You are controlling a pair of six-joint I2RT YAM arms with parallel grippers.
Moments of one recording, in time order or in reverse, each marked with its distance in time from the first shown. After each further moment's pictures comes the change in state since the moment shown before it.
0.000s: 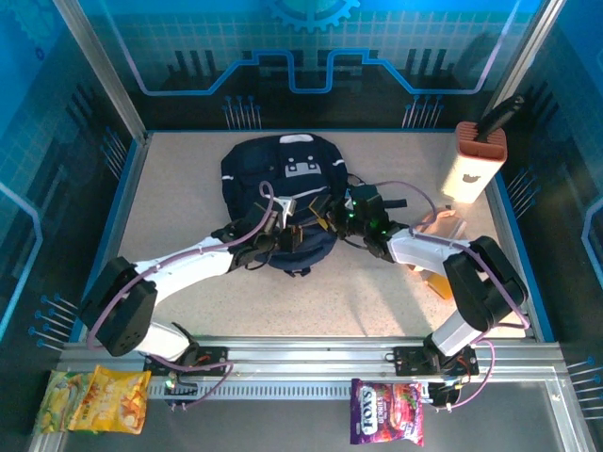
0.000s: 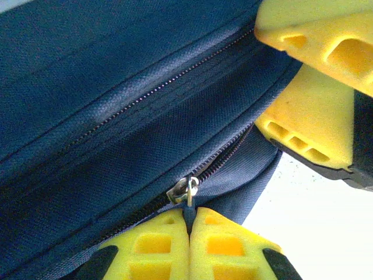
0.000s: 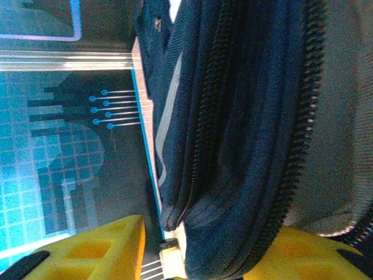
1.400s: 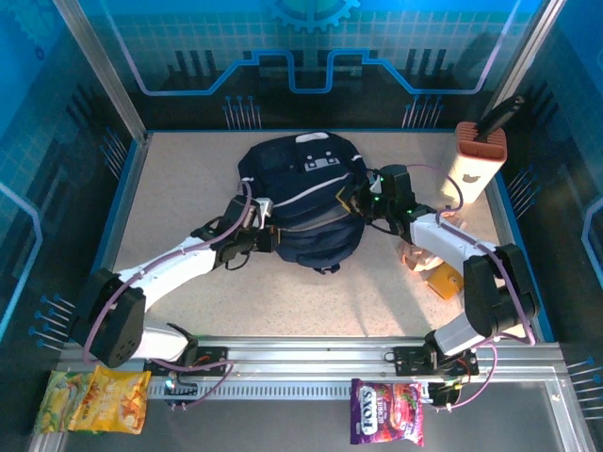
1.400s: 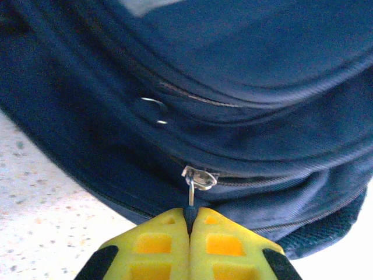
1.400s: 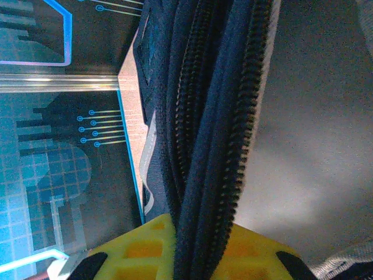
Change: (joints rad) left arm 0.172 -0.089 -0.055 -0.143 0.058 0.072; right arm -0.211 -0.066 0.102 -0.272 -0.143 -0.177
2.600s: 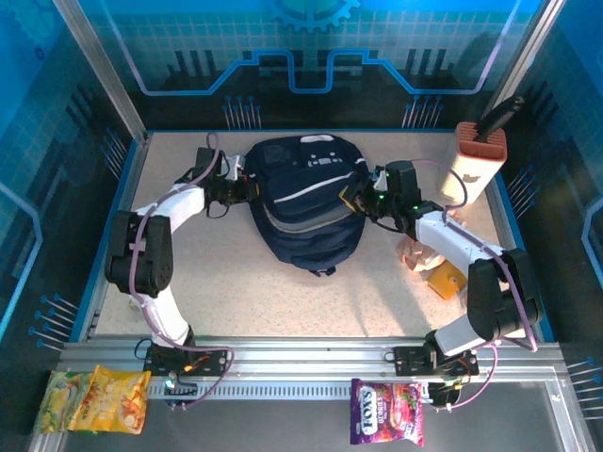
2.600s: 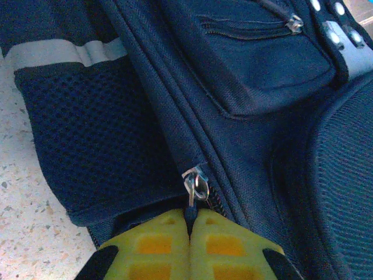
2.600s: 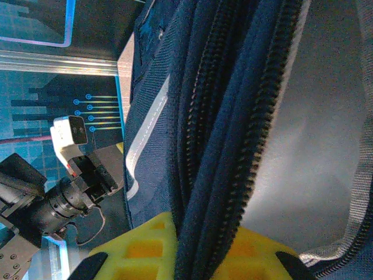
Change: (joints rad) left arm 0.387 0.455 0.433 -0.013 0.348 0.094; right arm -0.032 -0.026 0.032 -0.089 -0.067 -0.108
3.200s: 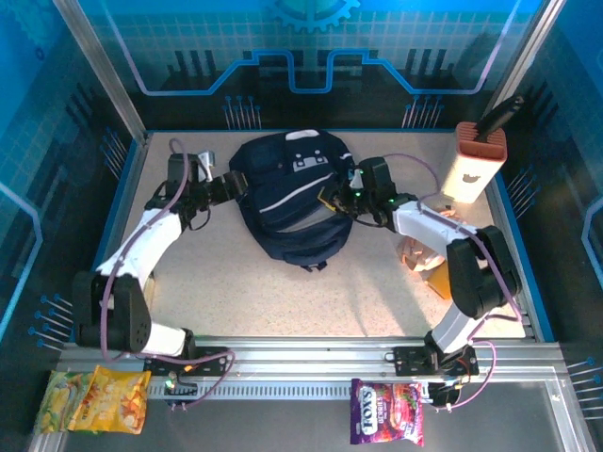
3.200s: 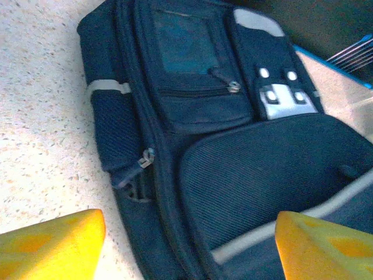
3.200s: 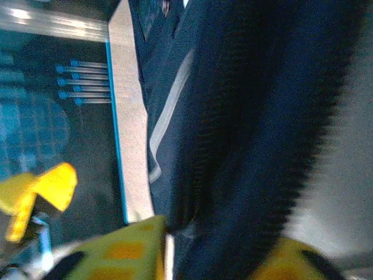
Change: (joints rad) left arm 0.027 -0.462 -0.204 -0.034 -0.217 -0.109; right arm 0.132 0.189 0.145 0.005 0.024 -0.027
